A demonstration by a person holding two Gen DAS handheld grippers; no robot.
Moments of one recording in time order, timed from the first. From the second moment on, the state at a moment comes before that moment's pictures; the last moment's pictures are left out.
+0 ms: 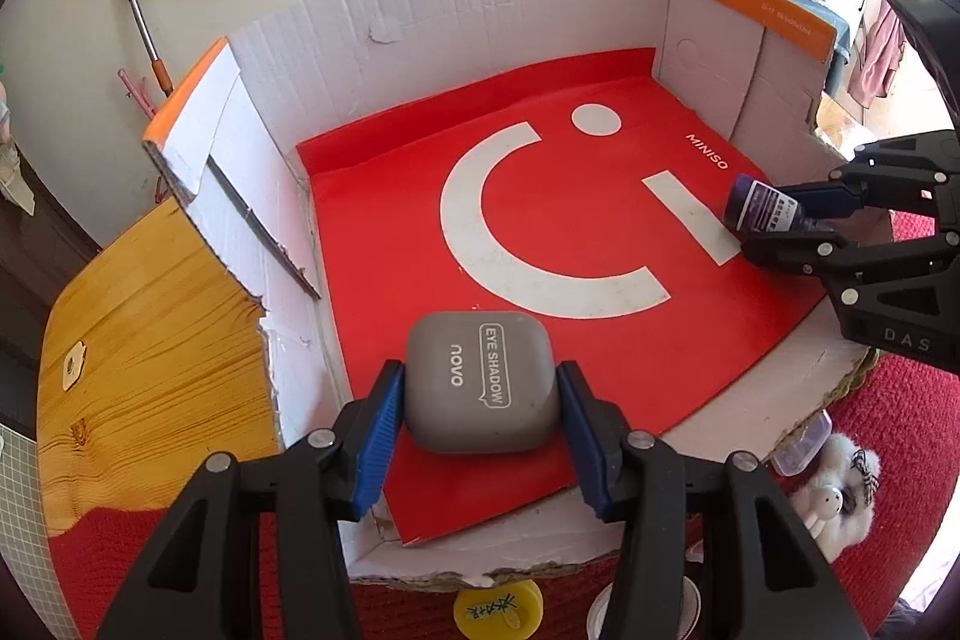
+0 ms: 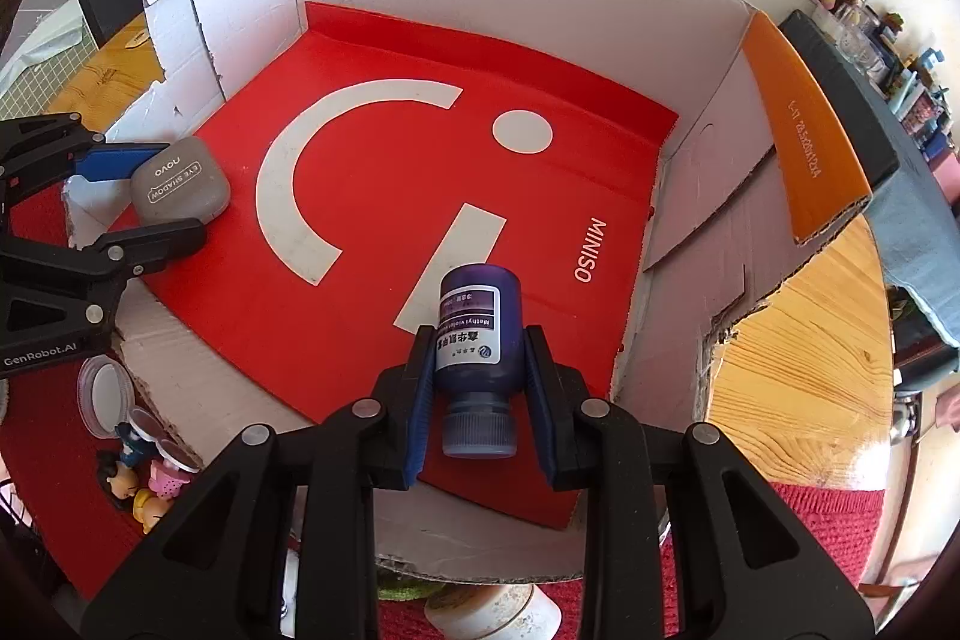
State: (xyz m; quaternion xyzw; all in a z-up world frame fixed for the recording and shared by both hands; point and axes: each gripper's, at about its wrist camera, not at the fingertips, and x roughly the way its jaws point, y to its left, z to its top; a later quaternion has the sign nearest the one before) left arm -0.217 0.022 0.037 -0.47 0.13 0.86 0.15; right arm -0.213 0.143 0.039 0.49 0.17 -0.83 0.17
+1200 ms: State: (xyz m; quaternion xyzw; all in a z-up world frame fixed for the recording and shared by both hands) left arm -0.215 0.028 0.037 -0.48 0.15 0.85 0.16; right arm -0.219 0.145 0.034 0.50 0.19 -0.82 0.19
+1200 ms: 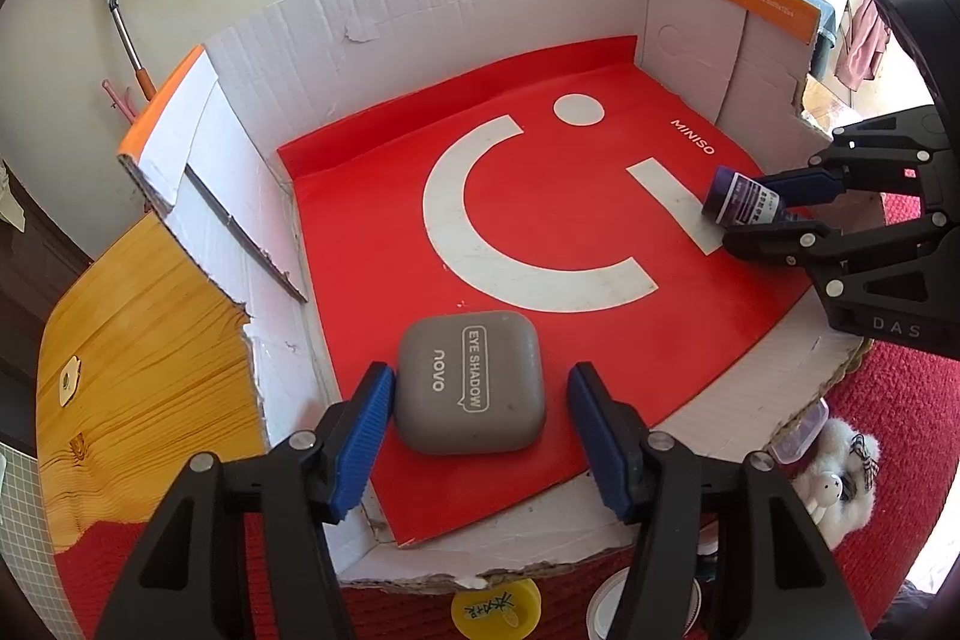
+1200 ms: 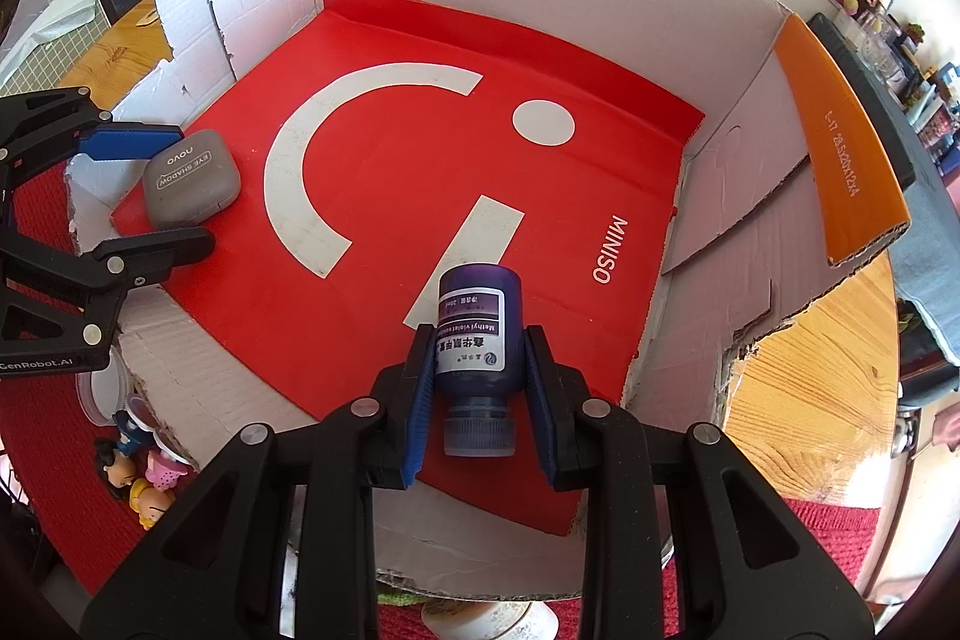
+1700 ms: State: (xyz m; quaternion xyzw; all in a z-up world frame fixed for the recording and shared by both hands) left arm -0.216 0.028 0.039 -0.48 0.14 0.85 0.17; right arm -0.219 0.147 0.034 0.50 0.19 -0.82 0.18
